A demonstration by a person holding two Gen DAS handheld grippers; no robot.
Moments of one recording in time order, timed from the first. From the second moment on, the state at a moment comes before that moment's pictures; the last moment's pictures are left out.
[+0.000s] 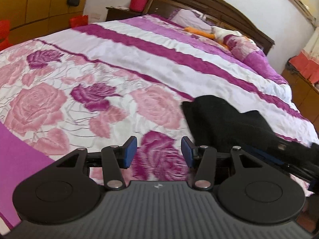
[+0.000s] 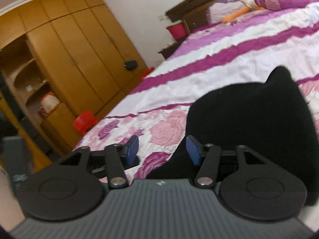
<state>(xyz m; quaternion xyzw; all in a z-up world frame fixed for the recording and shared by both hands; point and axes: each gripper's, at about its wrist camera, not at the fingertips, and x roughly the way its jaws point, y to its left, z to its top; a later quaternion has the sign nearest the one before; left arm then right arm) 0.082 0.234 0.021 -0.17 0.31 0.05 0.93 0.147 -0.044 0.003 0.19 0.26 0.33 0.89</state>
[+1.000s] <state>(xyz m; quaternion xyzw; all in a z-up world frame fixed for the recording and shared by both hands) 0.160 0.170 -0.018 -0.15 0.38 -0.02 0.91 0.189 -0.174 -0.049 0.29 0.30 0.19 0.89</state>
